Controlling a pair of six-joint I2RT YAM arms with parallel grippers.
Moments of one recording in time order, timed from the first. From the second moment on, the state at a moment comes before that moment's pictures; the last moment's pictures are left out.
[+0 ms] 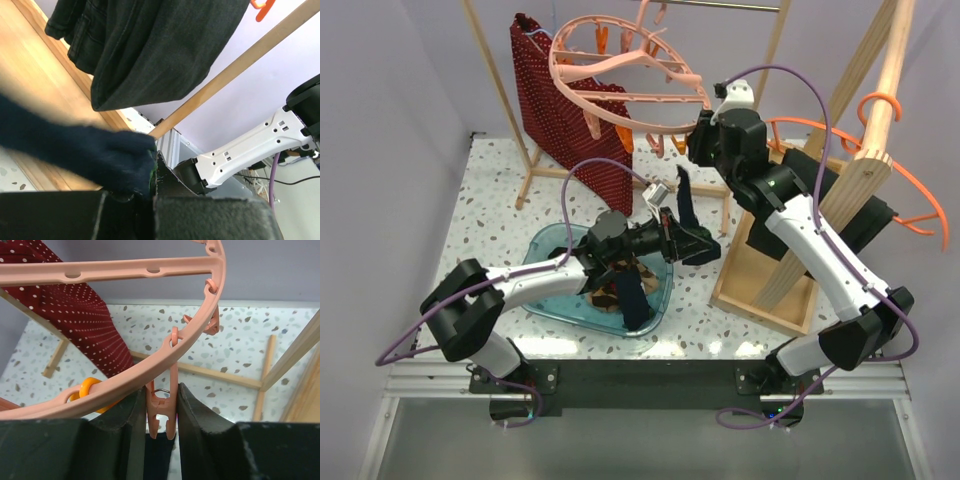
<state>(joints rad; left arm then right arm) -0.88 1.54 0.88 0.77 0.44 -0.77 0.56 1.46 1.61 -0.43 0.32 0.32</state>
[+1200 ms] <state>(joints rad) -0.89 1.14 0.63 0.04 0.12 -0.55 0.55 1.46 1.63 -0.48 0.32 0.34</state>
